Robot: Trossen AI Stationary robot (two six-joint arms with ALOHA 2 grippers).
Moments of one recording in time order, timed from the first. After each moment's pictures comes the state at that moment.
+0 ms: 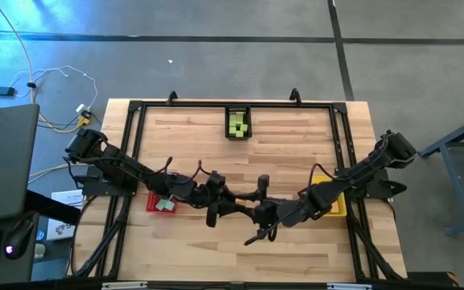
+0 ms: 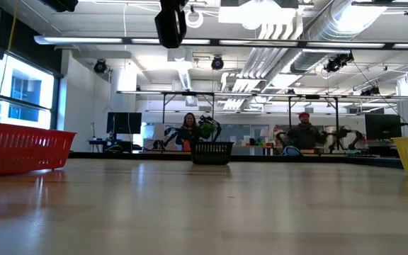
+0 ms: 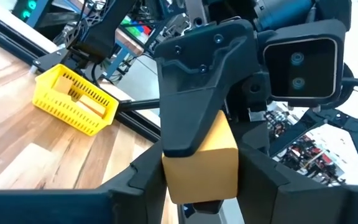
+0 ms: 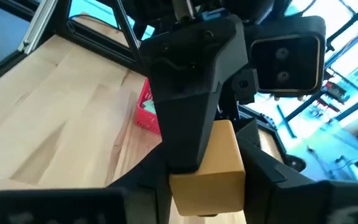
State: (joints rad) left arm -0.22 1.62 0.81 0.80 -0.19 -0.71; right arm 0.52 1.58 1.13 0.10 0.65 -0.31
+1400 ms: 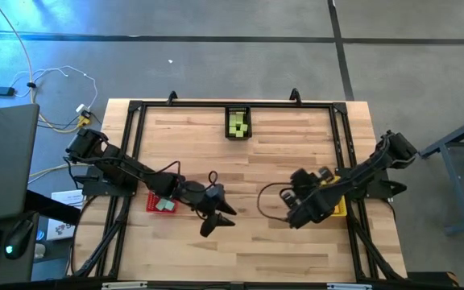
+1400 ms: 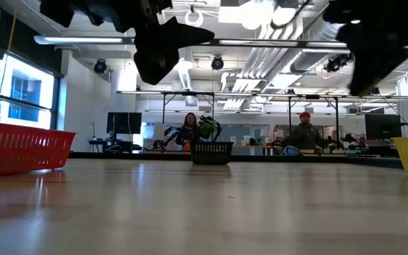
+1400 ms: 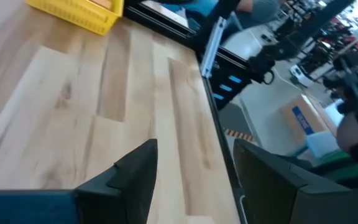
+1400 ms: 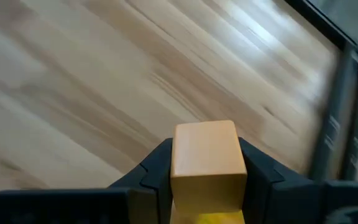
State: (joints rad) left arm -0.22 1.62 0.81 0.44 0.04 -0.57; right arm 0.56 1.58 1.13 -1.39 0.64 1.54
